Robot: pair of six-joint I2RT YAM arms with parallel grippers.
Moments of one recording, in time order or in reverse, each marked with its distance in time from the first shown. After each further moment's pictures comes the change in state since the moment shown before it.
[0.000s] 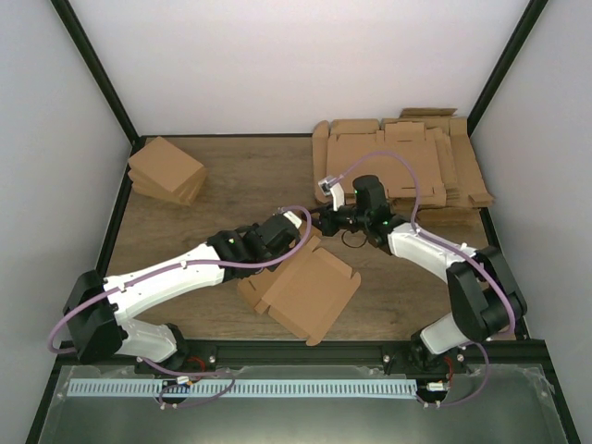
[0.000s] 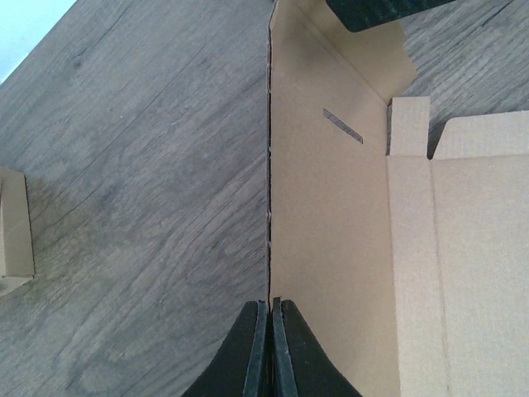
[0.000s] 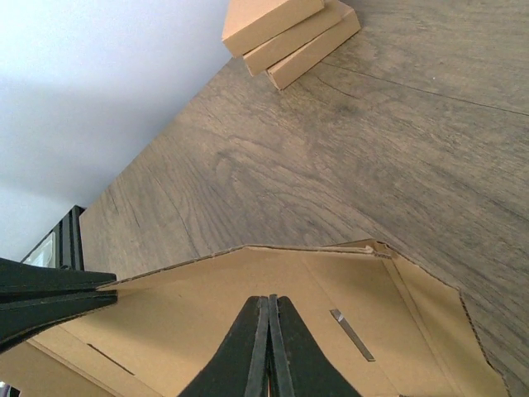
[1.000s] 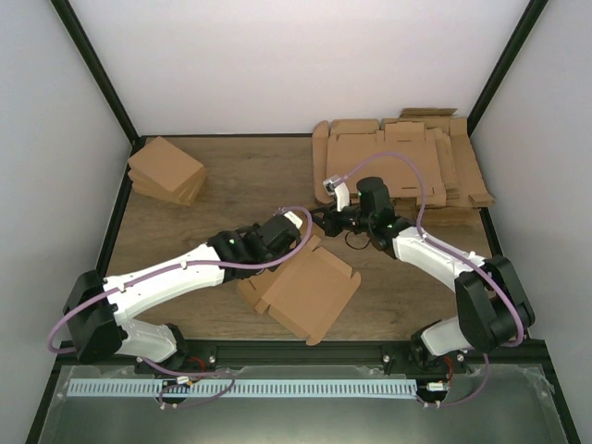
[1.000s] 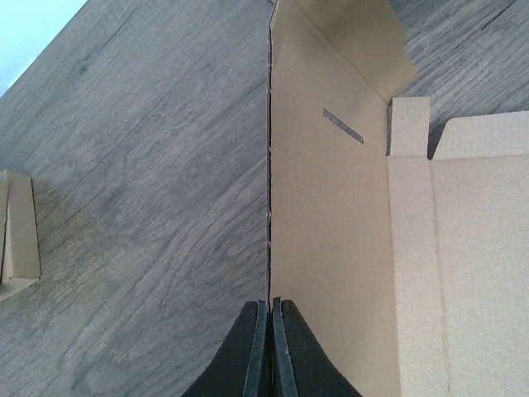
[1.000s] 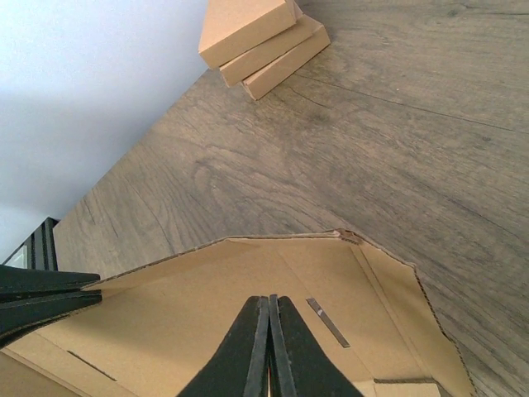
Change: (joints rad) left arm -0.010 0.000 0.006 -0.005 -0.015 0.000; right arm 0.001 -0.066 -0.029 -0.024 0.076 -0.002
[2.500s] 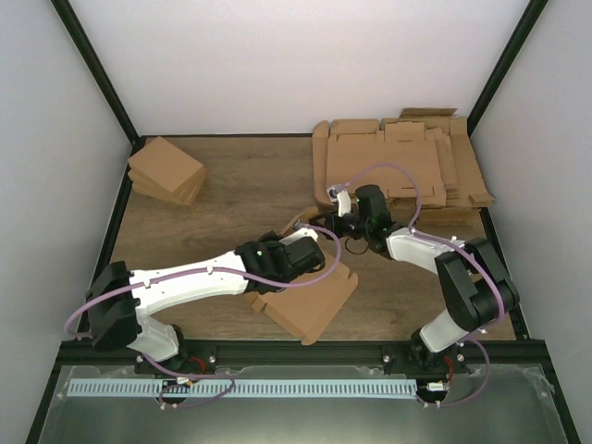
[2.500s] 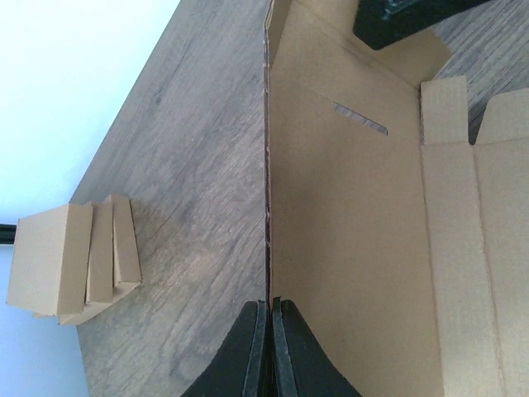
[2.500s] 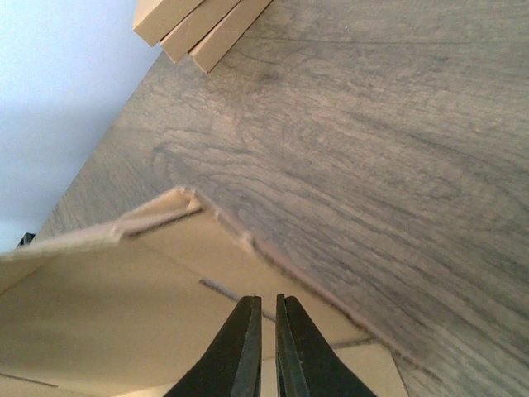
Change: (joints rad) left arm -0.152 0.126 0.069 -0.087 -0.292 0.020; right arm -0.041 0.121 -0.076 0.122 0.010 0.088
